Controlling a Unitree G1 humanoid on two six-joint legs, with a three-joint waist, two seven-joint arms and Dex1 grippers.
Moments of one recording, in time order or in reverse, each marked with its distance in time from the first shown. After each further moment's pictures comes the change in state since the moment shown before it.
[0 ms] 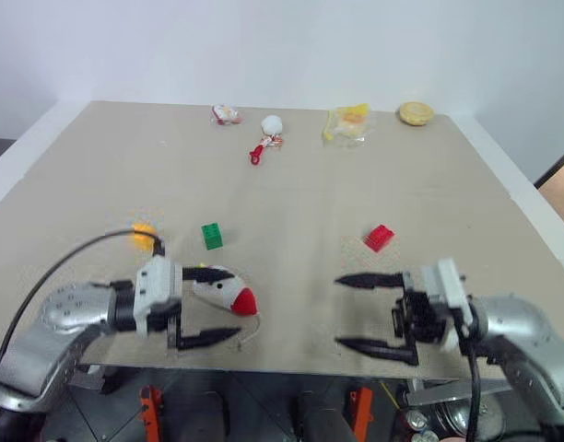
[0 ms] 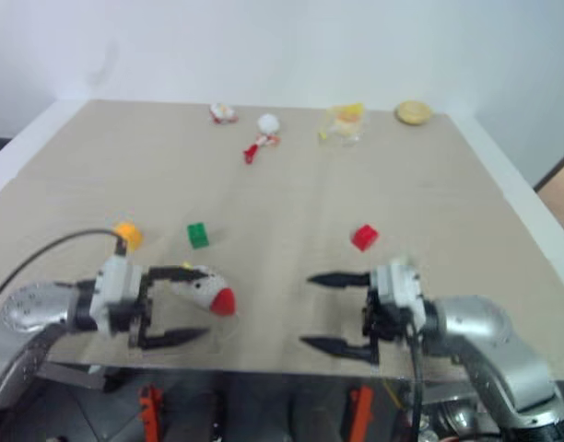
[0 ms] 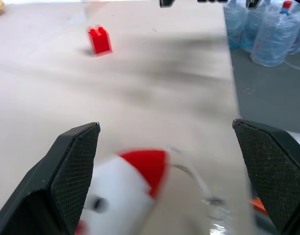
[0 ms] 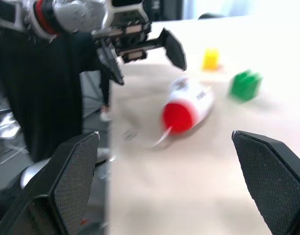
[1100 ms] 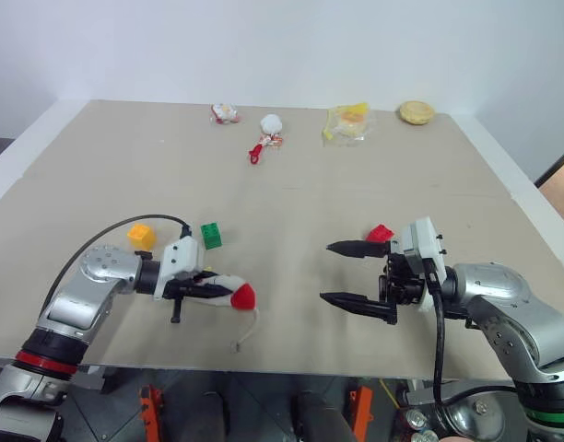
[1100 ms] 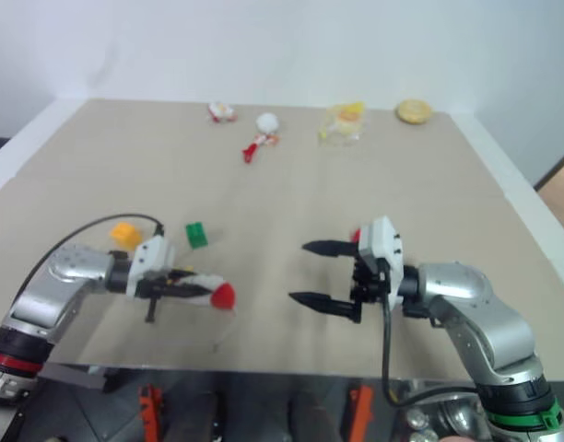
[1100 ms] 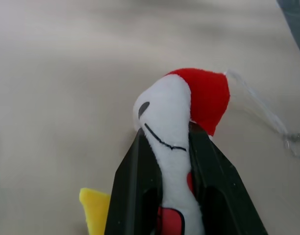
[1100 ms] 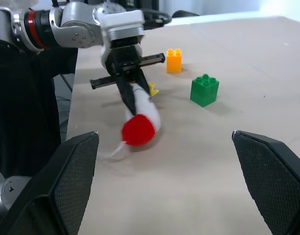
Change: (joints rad) left arm -0.258 -0.078 -0.117 0.414 0.151 0.017 -0.120; right arm -0.179 0.106 0.052 0.074 -0.073 0.109 -0.060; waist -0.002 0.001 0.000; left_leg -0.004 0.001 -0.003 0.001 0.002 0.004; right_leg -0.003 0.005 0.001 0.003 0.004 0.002
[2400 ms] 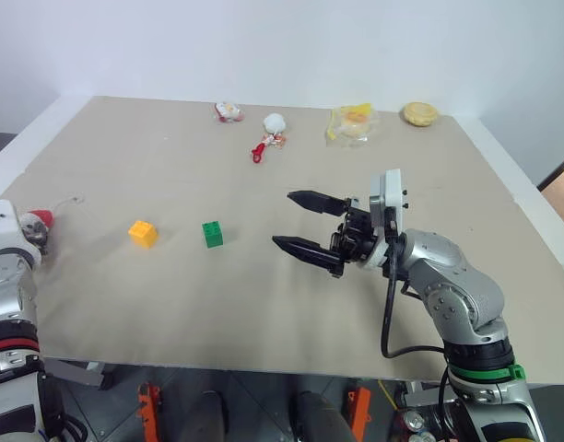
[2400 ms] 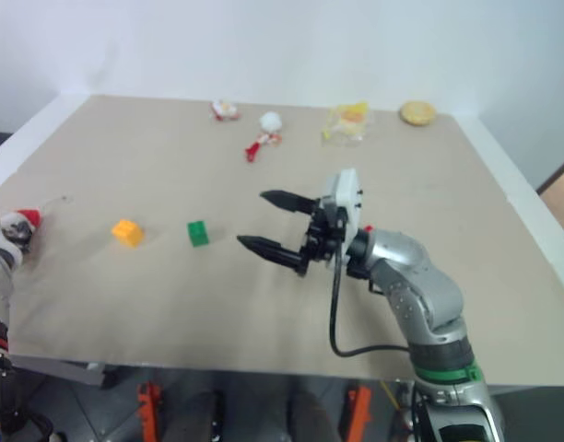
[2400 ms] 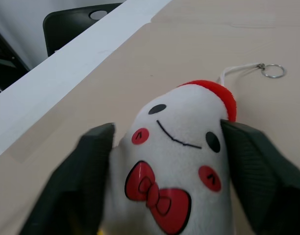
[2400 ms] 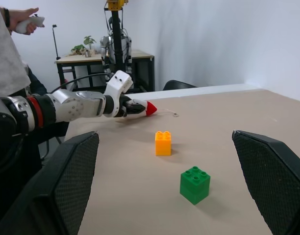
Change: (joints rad) left arm -0.124 -0.010 0.552 0.686 0.215 -0.087 1.192; right arm -0.216 0.281 0.080 0.072 -0.007 0.029 -0.166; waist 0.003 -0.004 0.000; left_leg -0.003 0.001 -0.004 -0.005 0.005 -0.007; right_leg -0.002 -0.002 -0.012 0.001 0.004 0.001
